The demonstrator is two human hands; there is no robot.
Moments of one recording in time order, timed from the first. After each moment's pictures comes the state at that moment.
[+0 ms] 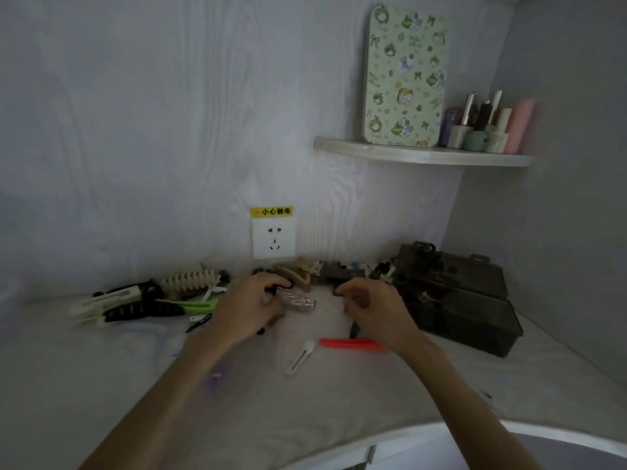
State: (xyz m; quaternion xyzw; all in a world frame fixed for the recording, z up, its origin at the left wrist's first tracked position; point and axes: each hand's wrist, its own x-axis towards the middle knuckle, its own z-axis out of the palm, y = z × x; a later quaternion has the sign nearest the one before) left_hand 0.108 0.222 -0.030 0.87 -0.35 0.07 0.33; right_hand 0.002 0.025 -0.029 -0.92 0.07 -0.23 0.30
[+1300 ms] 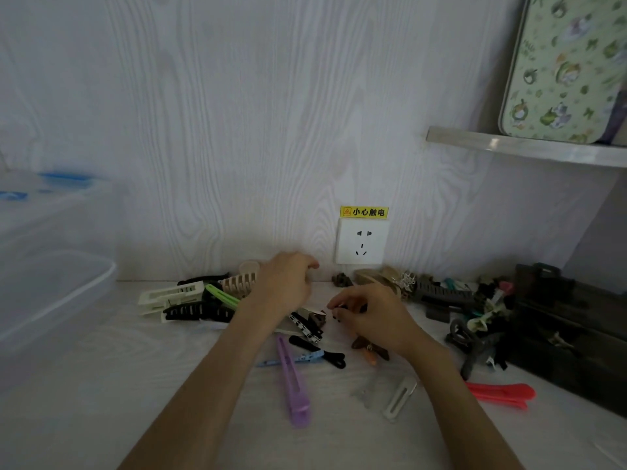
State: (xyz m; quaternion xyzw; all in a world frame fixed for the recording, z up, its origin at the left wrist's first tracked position) left_hand 0.180 0.267 -0.018 0.94 -0.26 0.09 0.21; right_hand 0.108 0.110 -0.039 -0.94 -0.06 -0.13 0.30
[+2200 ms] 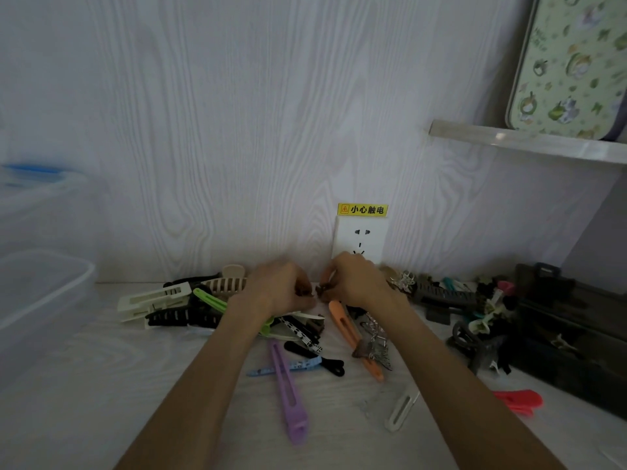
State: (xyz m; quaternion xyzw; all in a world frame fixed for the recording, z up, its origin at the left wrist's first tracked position) left_hand 0.203 0.270 -0.026 0.95 -0.29 0.00 0.12; right_hand 0.172 0.121 -0.021 -0.98 0.03 -0.07 0.18
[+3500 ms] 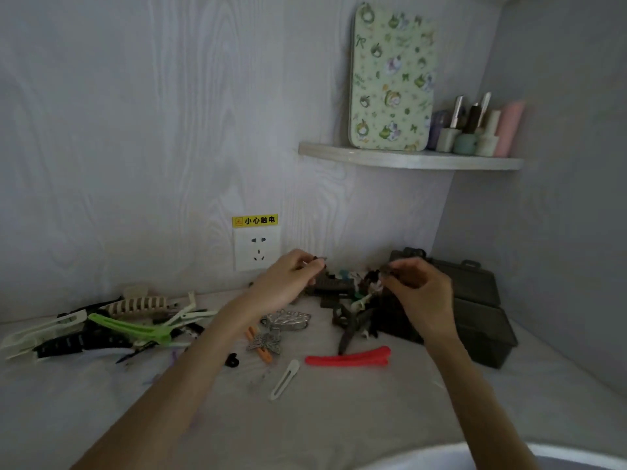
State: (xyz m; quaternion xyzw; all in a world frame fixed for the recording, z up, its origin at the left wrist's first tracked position) left_hand 0.106 0.158 0.021 0.81 -0.35 -0.10 0.45; right_hand -0.005 -0.021 -0.007 -0.75 0.15 -0.42 0.48
